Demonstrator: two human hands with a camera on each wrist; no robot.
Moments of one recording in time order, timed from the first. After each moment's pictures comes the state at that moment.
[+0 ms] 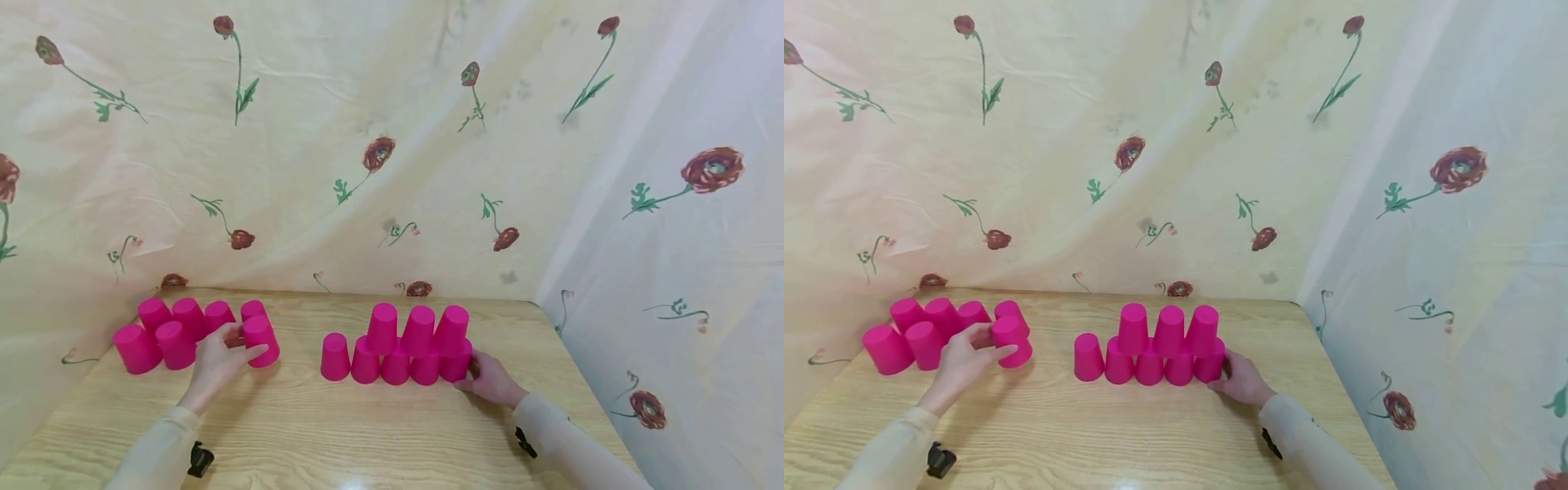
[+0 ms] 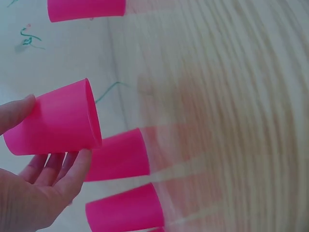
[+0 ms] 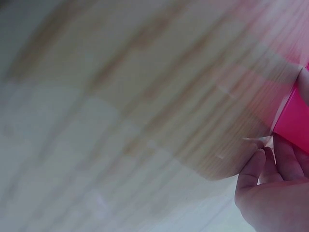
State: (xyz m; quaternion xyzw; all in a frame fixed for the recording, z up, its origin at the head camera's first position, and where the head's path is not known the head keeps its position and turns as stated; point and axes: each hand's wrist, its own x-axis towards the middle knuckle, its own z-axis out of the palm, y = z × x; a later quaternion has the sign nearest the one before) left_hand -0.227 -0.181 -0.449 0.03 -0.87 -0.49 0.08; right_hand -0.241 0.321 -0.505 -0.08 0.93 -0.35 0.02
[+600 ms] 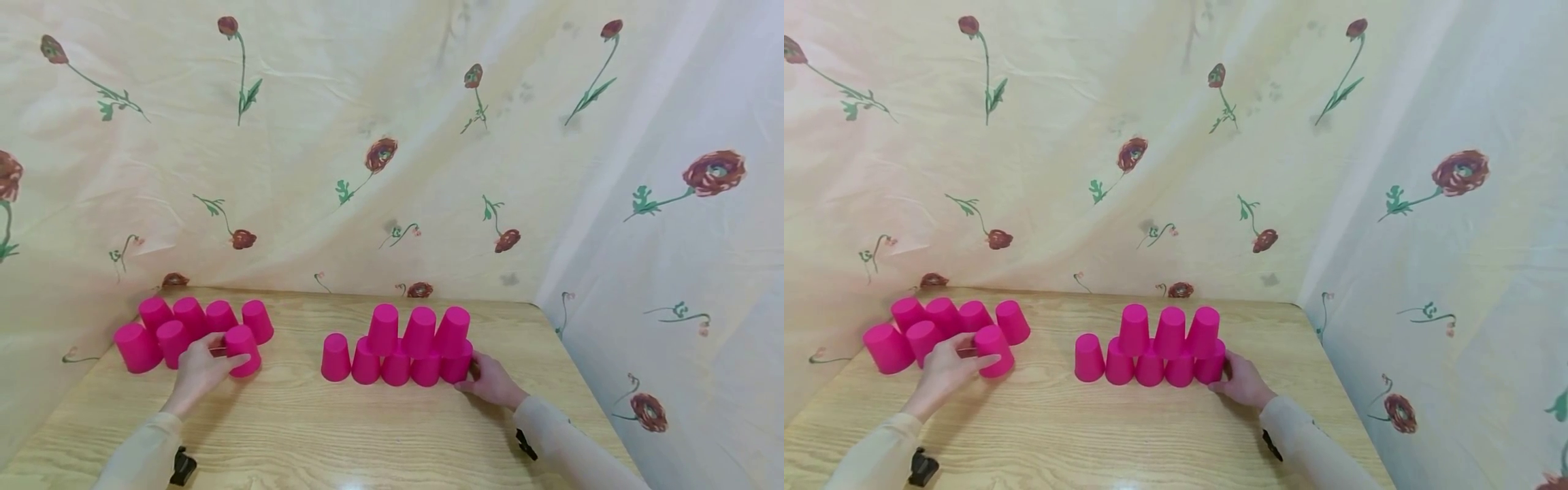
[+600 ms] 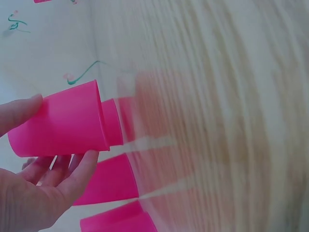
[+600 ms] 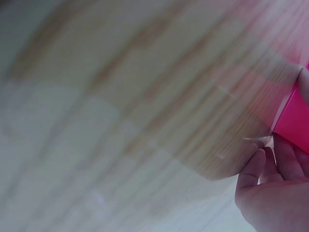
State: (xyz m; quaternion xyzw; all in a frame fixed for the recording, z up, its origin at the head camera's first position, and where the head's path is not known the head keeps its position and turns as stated) left_hand -0.222 -0.209 -0.462 0.04 -0.90 -0.42 0.08; right_hand -0.241 0.321 -0.504 -0.08 0.93 -0.35 0.02
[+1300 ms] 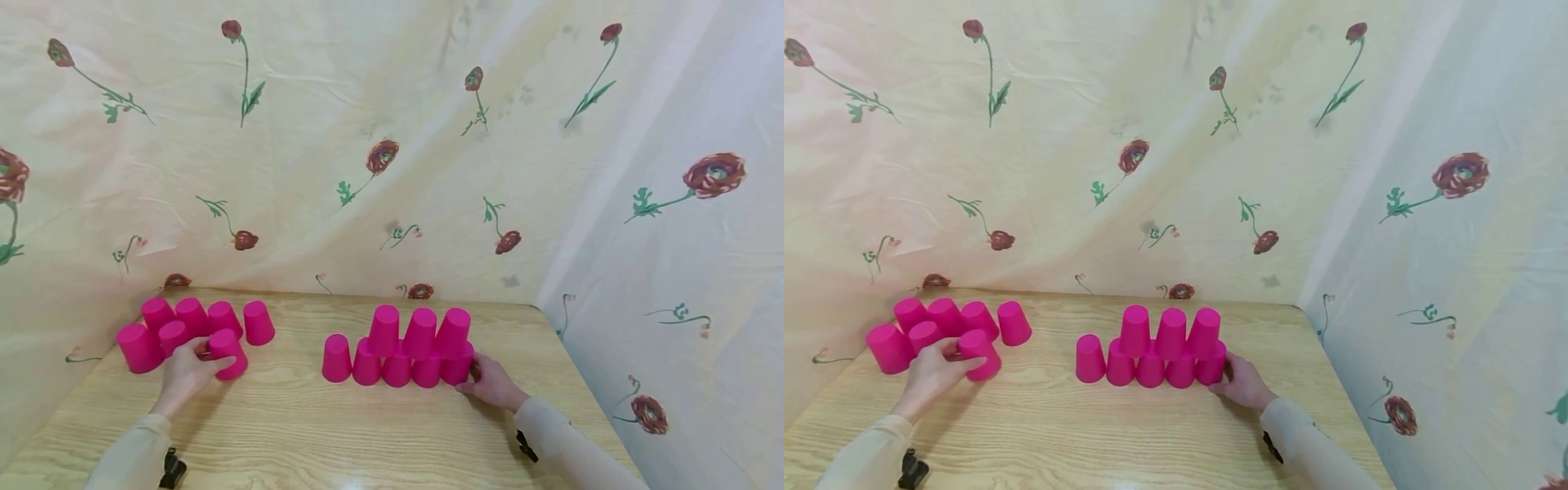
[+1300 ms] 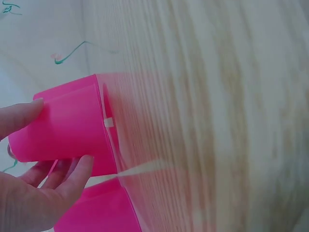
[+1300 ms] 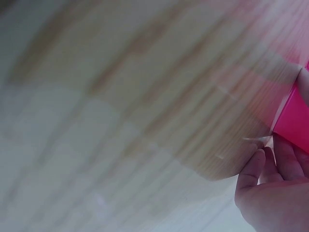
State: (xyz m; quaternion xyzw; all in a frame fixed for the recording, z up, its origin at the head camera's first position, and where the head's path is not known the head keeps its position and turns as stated) left_hand -0.221 -0.233 -0.469 0.07 -0.90 -0.41 0.08; right_hand -0.242 0.320 -0.505 -0.07 0.93 -0.35 0.02
